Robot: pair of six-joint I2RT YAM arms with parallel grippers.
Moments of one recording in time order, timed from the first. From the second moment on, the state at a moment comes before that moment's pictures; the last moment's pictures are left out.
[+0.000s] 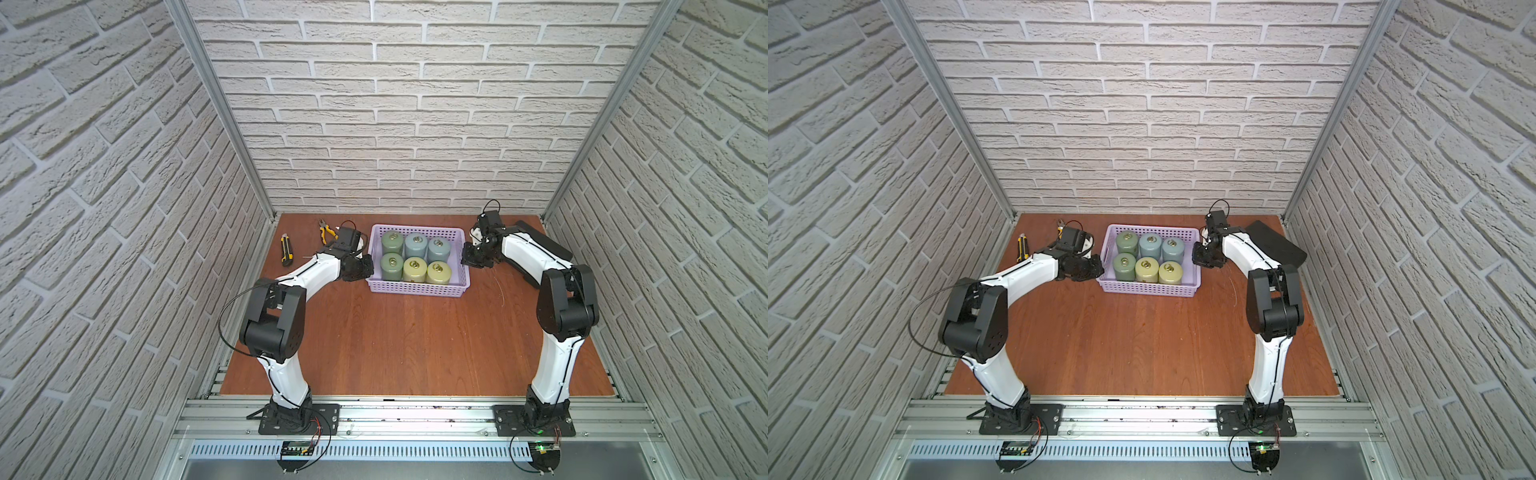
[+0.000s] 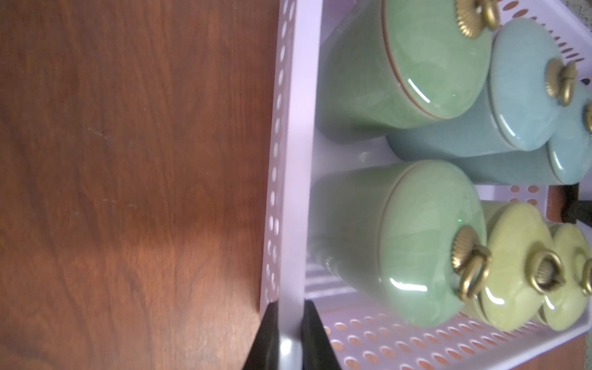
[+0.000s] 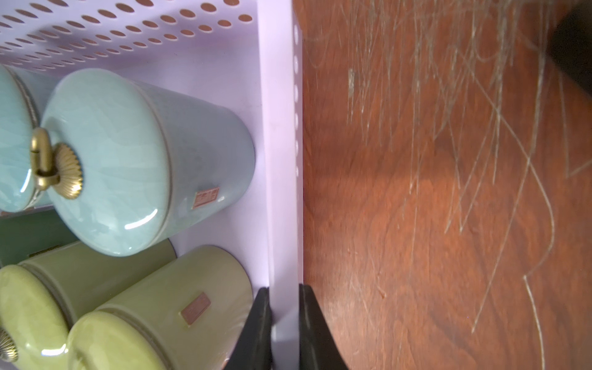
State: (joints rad) left arm -0.32 1.79 1.23 -0.45 0.21 -0.45; right arm 0.12 1.99 1.56 -0.77 -0.20 0.36
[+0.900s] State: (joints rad) left arm -0.43 1.61 1.02 -0.42 0.13 -0.53; right arm 0.12 1.83 1.37 -0.76 -0.20 0.35
